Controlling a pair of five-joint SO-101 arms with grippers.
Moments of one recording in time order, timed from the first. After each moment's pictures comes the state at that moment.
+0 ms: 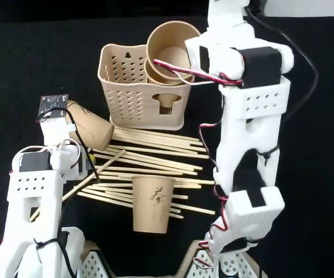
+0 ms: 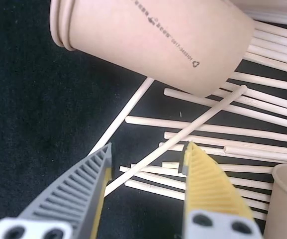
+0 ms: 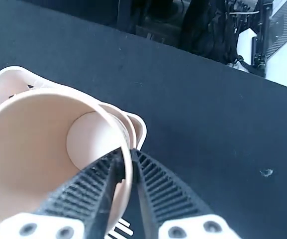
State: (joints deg) left arm -10.2 -45.8 55.1 64.4 -3.0; right arm -9.1 13.6 -60.8 99.3 10.1
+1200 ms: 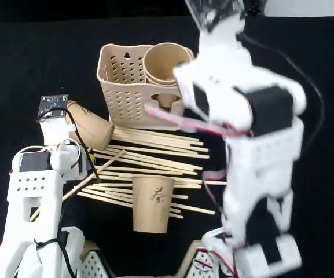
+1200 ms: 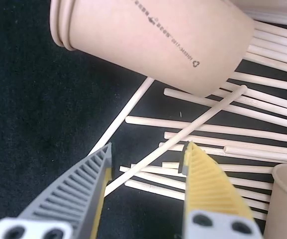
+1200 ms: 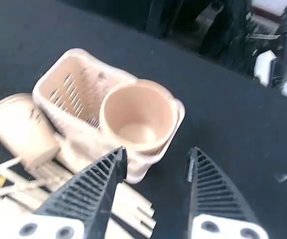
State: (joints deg) left arm -10.2 -45.8 55.1 64.4 -3.0; right arm -17.7 -13.1 -34.9 99.3 10.3
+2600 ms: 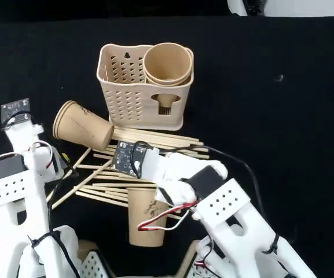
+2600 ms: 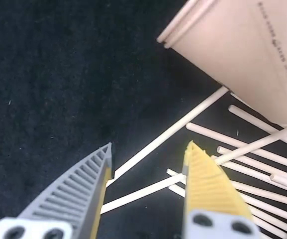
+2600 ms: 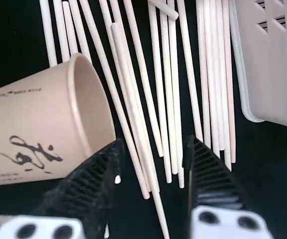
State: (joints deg) left arm -25.4 -45.8 55.1 64.4 -4.6; right arm -35.3 -46.8 54.2 69.8 40.1
